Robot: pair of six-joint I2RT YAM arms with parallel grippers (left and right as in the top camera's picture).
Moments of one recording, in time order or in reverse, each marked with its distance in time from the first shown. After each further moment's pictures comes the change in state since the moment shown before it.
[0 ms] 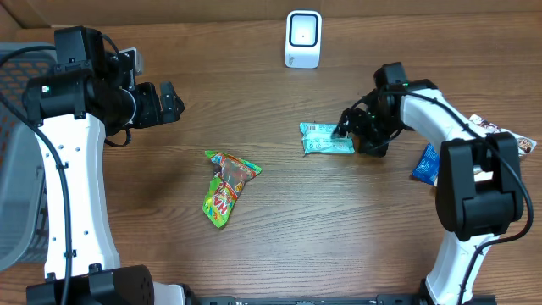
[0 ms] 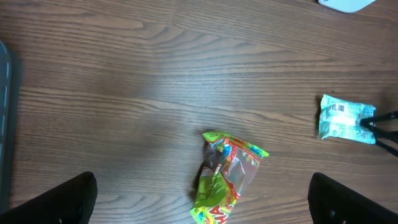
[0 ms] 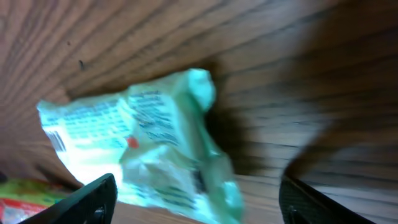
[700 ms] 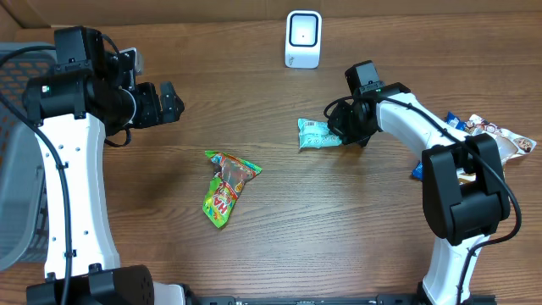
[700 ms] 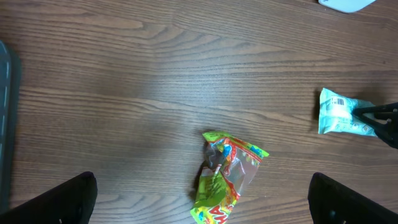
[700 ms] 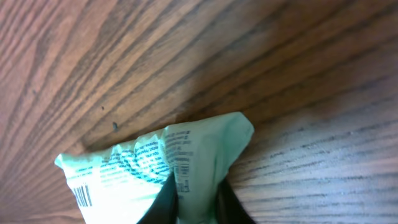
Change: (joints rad) left arm 0.000 0.000 0.000 0.000 0.000 0.000; right arm 0.111 0.002 0.004 0.142 0.211 0.298
